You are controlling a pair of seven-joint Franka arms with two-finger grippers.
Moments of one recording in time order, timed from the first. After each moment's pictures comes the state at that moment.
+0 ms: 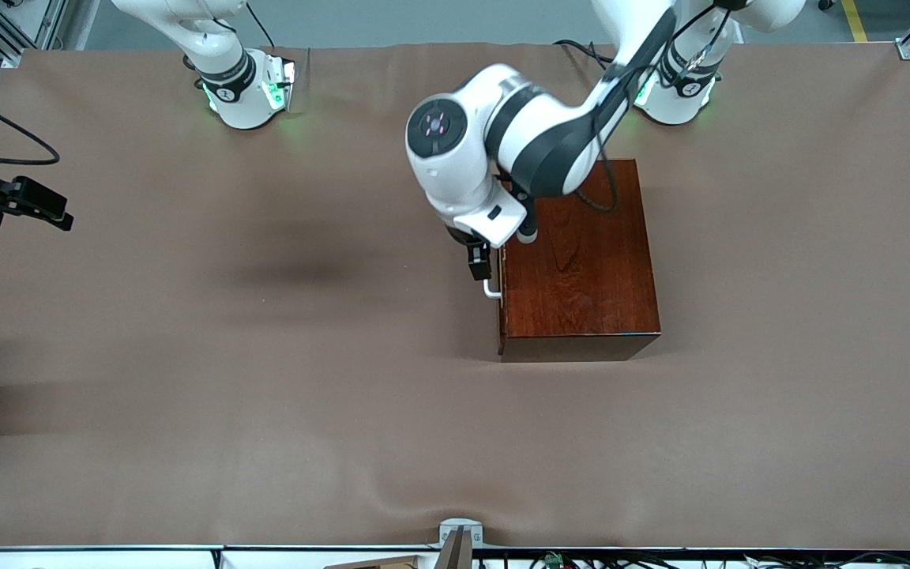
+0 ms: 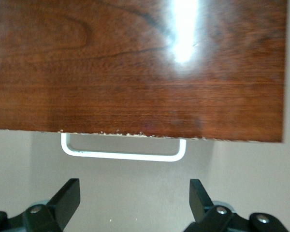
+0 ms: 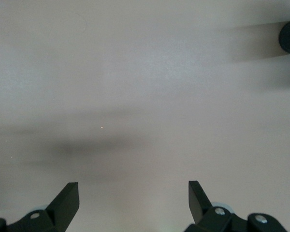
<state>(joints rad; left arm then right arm) -0.78 0.60 -0.04 -1.19 0.11 1.68 -2.41 -0.04 0.03 0.01 -1.53 -0.02 1.53 0.02</state>
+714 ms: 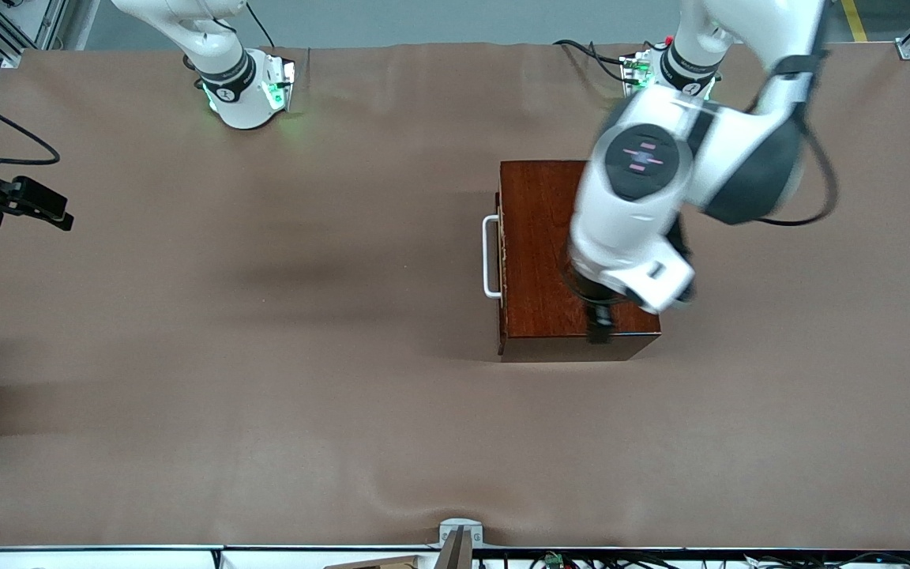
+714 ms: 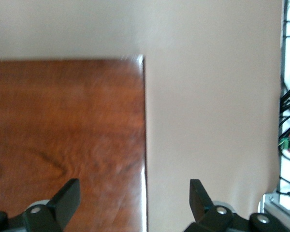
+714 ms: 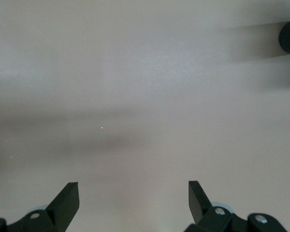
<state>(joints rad) -0.45 0.50 -0.04 -1.19 0.11 1.71 -2.04 -0.04 0.03 0.01 -1.53 -0.02 1.53 0.02</state>
